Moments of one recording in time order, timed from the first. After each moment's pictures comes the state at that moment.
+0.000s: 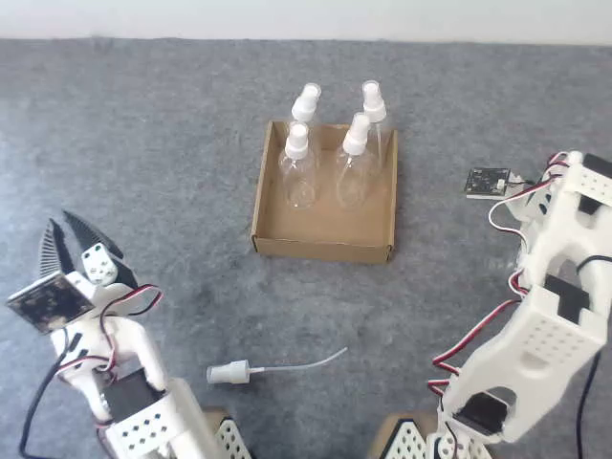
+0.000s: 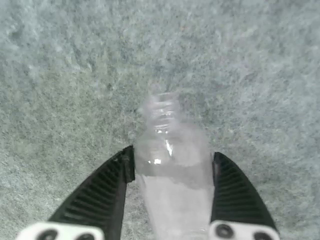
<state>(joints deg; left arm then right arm) -35.2 -103.5 97.2 23.2 12.2 24.7 27.1 -8.9 89.8 94.2</state>
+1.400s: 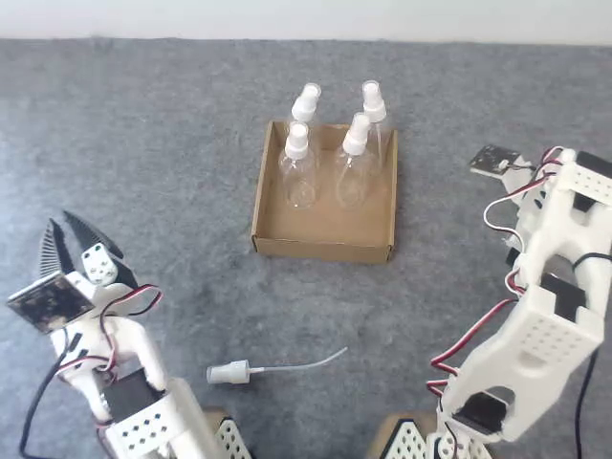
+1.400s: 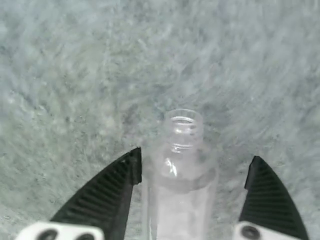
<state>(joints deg) -35.2 -103.5 97.2 23.2 12.2 23.4 27.1 -8.9 83.4 75.7</state>
